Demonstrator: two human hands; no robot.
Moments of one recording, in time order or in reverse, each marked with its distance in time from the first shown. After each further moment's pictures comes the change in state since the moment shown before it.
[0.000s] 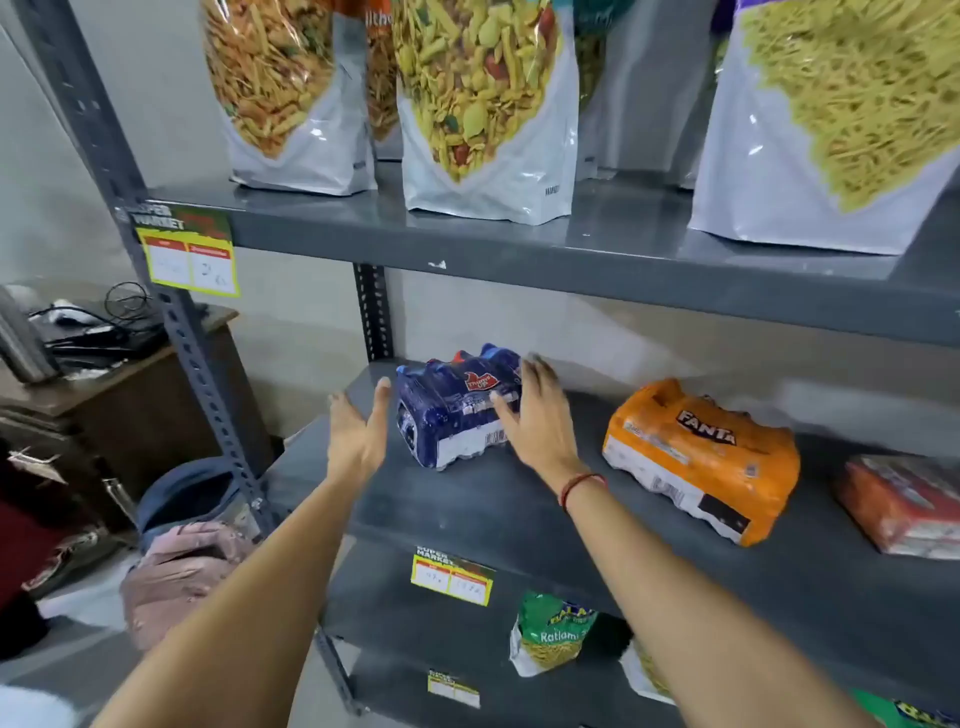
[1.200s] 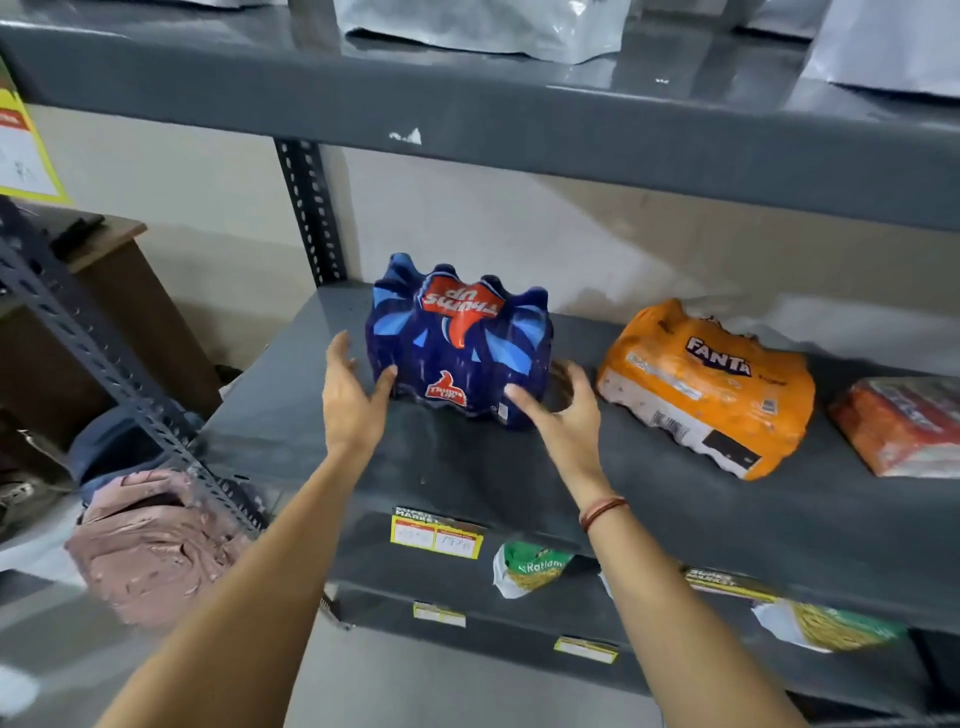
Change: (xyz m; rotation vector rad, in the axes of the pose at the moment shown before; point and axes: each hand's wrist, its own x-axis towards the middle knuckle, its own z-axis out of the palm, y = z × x) left_hand 0.038 -0.056 0.064 -0.107 -0.021 0.206; right_hand -0.053 0.053 0.040 0.786 0.139 0.473
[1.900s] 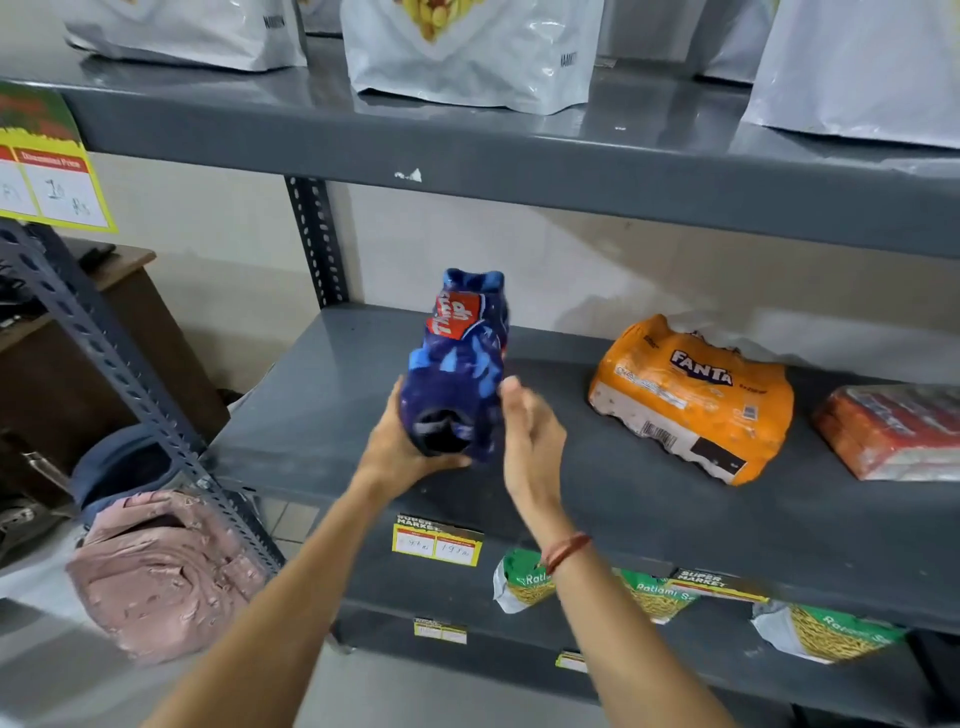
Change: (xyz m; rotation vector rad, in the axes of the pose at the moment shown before) left_hand -0.037 0.002 0.010 -0.021 -0.397 0.055; right_hand -0.048 -0.043 0.030 0.008 0.094 -0.131
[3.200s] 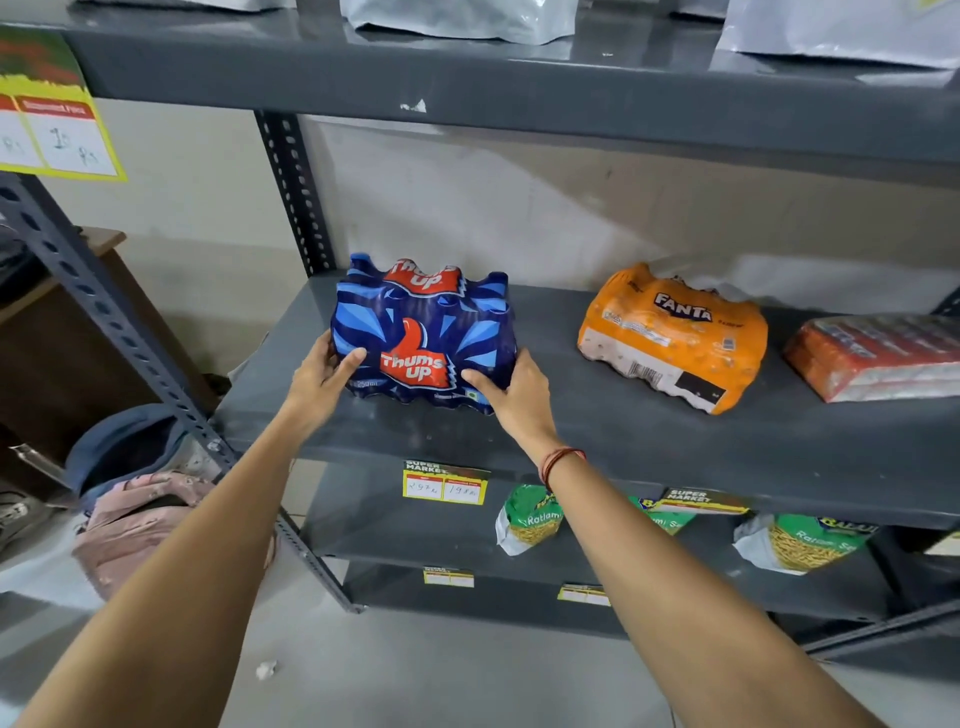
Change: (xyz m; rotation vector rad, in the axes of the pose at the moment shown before) left_hand 0.016 -0.021 -0.081 -0.063 0.011 -0.025; right_hand 0.008 0.027 0.004 -0.367 -0.173 0.086
